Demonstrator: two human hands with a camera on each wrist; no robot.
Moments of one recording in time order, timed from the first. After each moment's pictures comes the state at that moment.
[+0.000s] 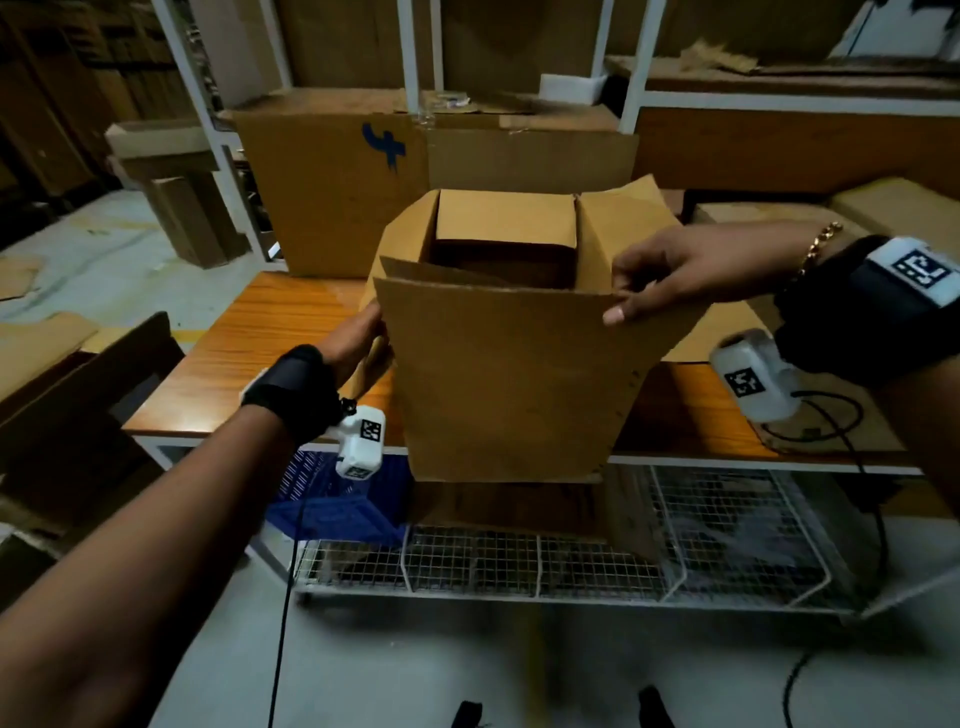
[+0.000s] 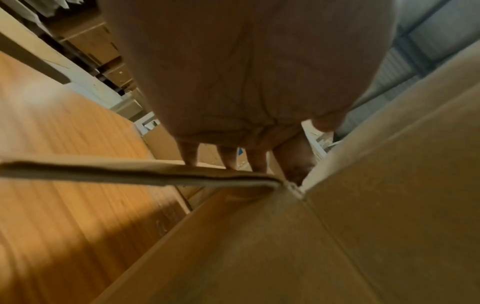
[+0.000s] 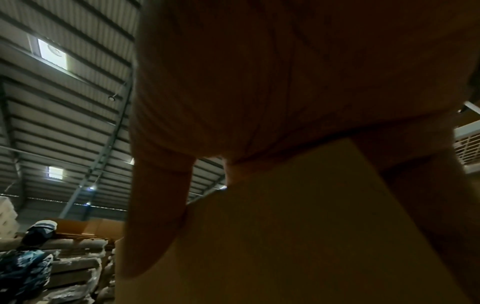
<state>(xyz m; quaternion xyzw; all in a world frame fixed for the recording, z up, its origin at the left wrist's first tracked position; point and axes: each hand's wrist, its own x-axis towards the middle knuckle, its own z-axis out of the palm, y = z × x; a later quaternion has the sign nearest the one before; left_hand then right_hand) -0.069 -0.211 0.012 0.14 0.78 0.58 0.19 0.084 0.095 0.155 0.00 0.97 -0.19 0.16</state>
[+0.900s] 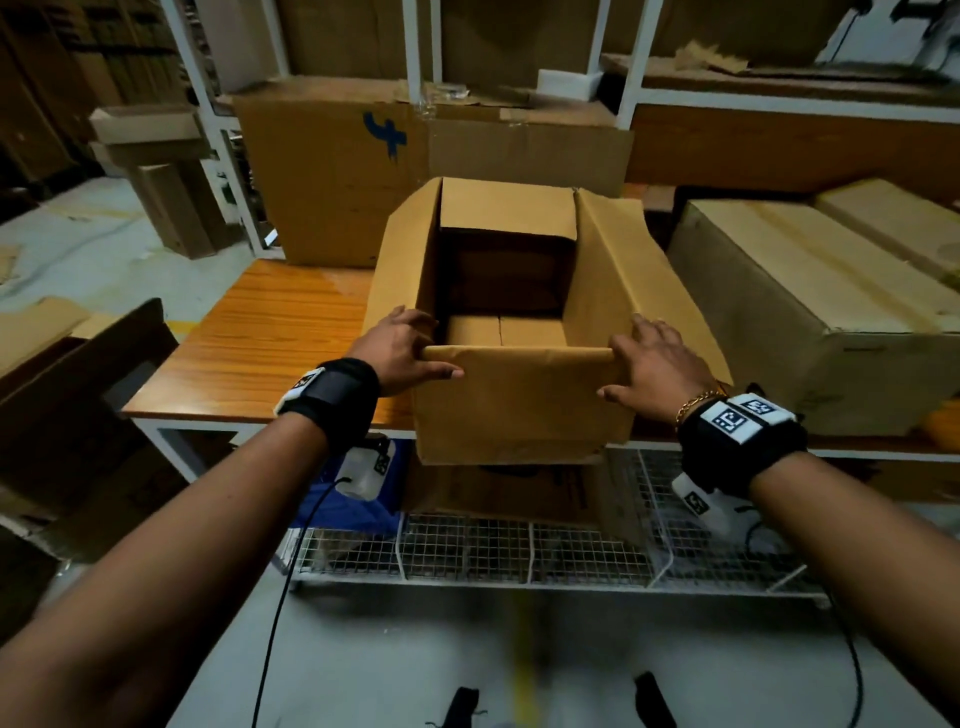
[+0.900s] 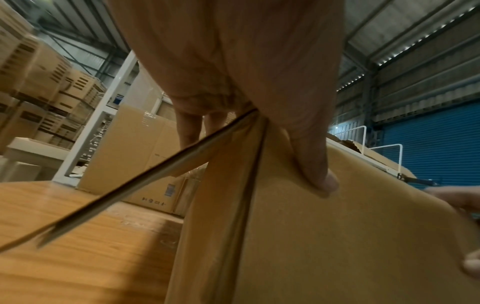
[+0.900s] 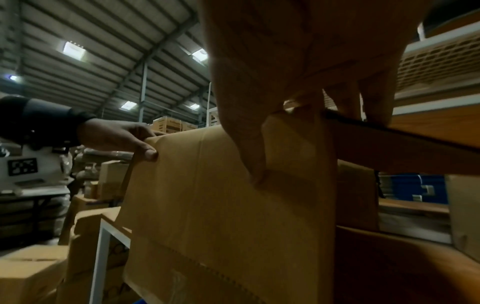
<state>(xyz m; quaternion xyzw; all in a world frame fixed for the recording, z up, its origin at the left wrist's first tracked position) -0.061 -0.201 -0.021 0.30 0.94 0.15 0.05 0.095 0.093 -0.009 0.17 0.99 0.02 -0.01</state>
